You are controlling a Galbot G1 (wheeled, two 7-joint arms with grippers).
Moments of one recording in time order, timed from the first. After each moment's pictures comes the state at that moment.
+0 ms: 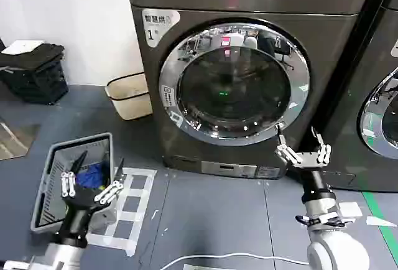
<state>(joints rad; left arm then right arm) 1.70 -1.49 -0.78 -2.43 0.03 -0.06 0.20 -1.34 1.34 0.60 2.25 0.26 -0.09 -0.02</state>
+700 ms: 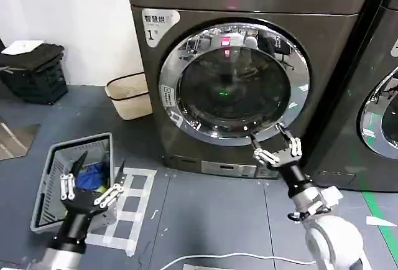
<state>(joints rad) 1.76 -1.49 -0.78 -2.48 0.03 -0.08 0.20 -1.13 1.11 0.44 2.04 0.42 -0.08 -0.26</state>
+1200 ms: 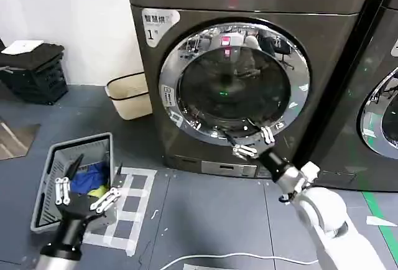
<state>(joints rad) 1.80 -1.50 -0.80 -2.50 0.04 -0.09 0.20 -0.88 1.06 0.30 1.86 0.51 -0.09 -0.38</state>
